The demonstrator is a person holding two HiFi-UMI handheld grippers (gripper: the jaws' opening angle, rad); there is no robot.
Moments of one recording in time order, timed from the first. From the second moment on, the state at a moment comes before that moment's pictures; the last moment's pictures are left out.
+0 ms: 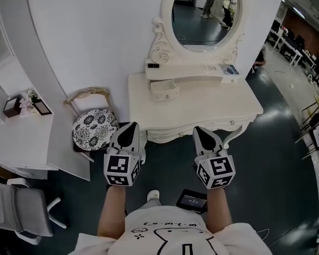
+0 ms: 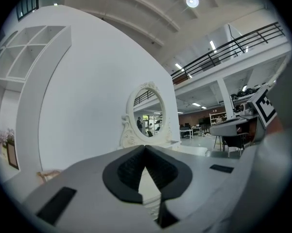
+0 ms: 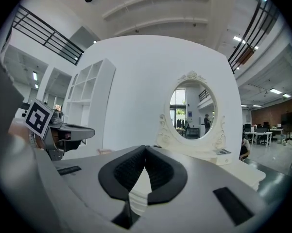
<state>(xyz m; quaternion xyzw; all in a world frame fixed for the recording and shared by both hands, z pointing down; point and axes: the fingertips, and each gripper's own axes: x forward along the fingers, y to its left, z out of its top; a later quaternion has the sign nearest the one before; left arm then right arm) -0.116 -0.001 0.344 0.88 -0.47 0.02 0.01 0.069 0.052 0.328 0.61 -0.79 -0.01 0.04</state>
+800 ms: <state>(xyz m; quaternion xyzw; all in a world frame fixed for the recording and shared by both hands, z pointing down) -0.129 -0.107 0.376 0.88 -0.47 0.03 0.04 0.100 -0.049 0.361 0.63 -0.77 0.03 0.05</state>
